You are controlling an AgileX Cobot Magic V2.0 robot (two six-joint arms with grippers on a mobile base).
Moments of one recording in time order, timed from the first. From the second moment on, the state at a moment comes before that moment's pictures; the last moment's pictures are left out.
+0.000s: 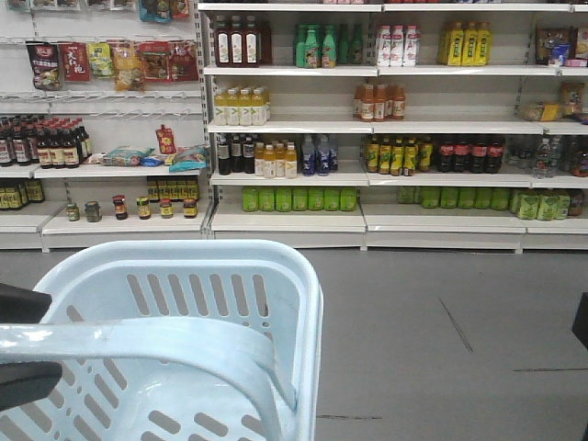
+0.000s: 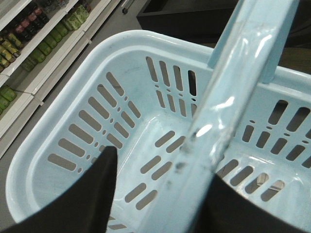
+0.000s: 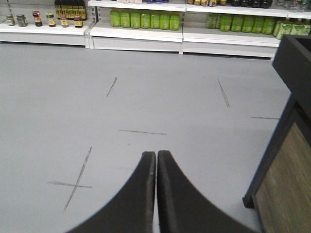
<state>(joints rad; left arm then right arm) -0.49 0.90 -1.37 -0.39 1.07 0.80 0.01 -0.01 0.03 0.03 0.37 -0.09</state>
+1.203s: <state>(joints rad) -0.49 0.90 -1.36 -0.39 1.07 0.80 0.01 -0.01 0.03 0.03 0.37 -0.09</state>
